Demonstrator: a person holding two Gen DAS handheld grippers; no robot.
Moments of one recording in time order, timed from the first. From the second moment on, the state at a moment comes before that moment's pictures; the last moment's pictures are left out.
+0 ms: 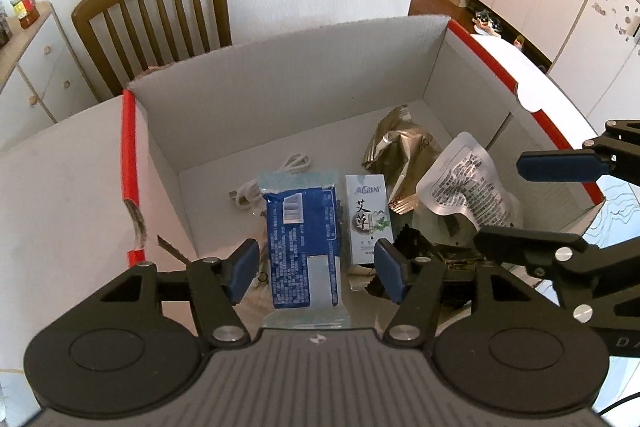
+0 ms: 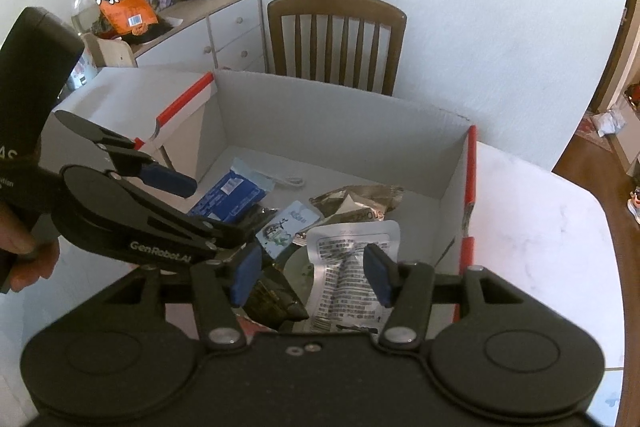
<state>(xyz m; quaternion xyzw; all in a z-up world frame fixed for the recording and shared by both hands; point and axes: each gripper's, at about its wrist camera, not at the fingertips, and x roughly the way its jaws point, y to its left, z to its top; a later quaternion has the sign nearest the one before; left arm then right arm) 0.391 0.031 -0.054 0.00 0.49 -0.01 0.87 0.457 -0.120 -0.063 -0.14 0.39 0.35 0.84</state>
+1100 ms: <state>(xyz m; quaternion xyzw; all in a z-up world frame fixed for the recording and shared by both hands) 0.325 0.018 0.005 -0.01 0.43 0.01 0.90 0.412 -0.157 -0.019 -0.12 0.35 0.38 0.85</state>
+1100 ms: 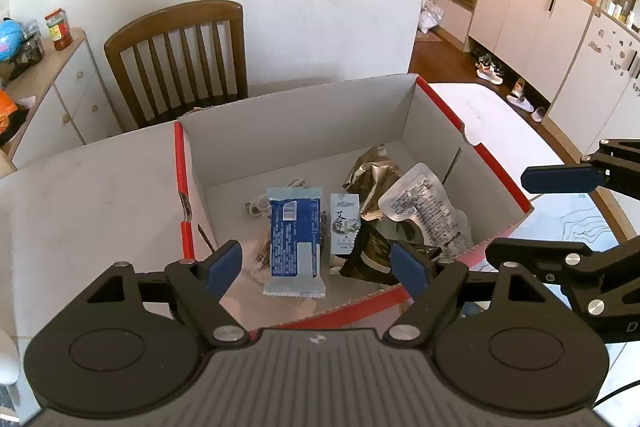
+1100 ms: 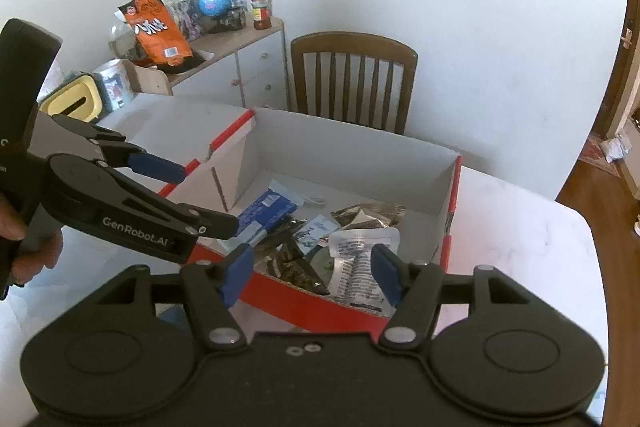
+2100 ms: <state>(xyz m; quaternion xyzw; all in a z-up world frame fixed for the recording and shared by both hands) 0.242 -0.001 0.010 -0.02 0.39 0.02 0.92 0.353 -0.192 -0.015 -0.08 0.33 0.37 0.87</state>
